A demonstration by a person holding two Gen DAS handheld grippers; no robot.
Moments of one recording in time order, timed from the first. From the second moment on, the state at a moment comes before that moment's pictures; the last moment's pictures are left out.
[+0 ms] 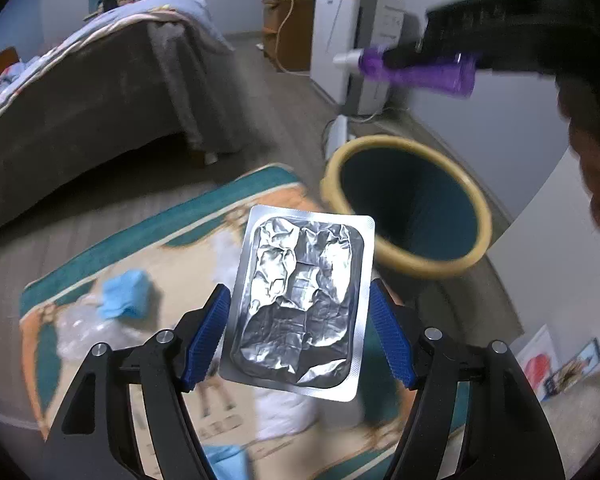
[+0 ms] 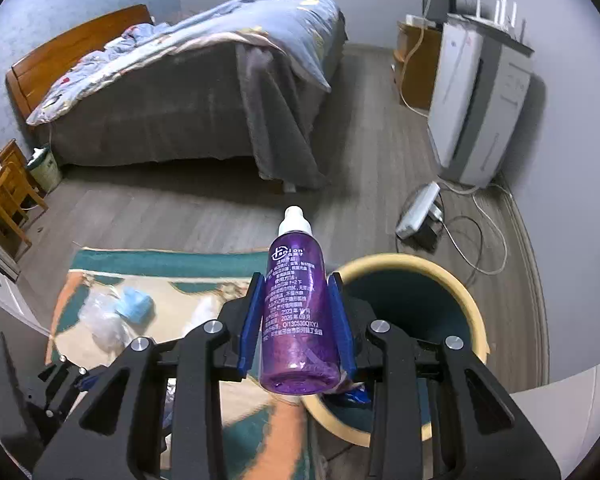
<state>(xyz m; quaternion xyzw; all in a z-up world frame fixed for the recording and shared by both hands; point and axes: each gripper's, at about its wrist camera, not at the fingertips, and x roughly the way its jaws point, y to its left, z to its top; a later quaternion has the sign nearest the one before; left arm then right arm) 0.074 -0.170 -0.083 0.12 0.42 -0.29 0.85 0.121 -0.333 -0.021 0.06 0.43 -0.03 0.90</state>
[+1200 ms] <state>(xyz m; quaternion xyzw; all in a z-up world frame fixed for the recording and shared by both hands) 0.115 -0.315 -0.102 0.19 0.39 -0.33 0.84 0.109 -0.440 -0.087 0.15 0.48 -0.17 0.85</state>
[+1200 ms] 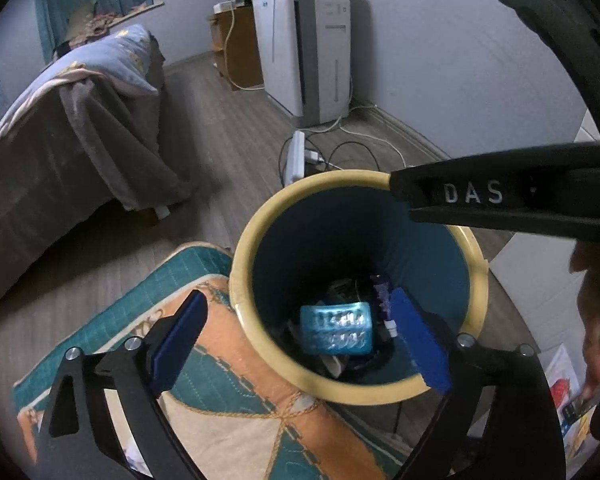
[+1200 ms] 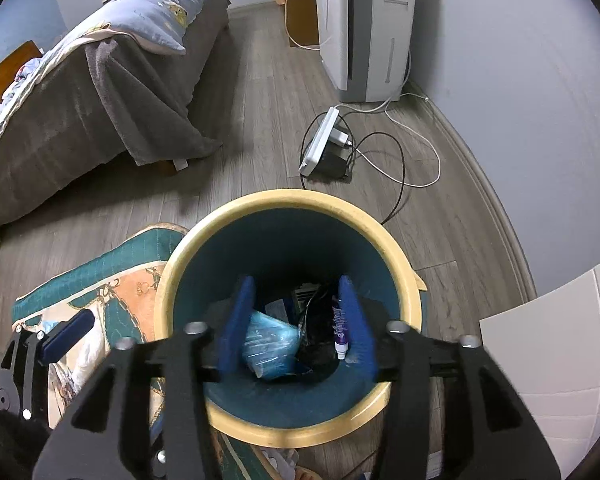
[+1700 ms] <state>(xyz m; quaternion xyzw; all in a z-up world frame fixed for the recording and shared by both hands) 0.117 -0.181 -0.084 0.14 0.42 -0.25 0.86 0.125 -0.400 -0.085 0.13 0.49 -0.14 0.85</state>
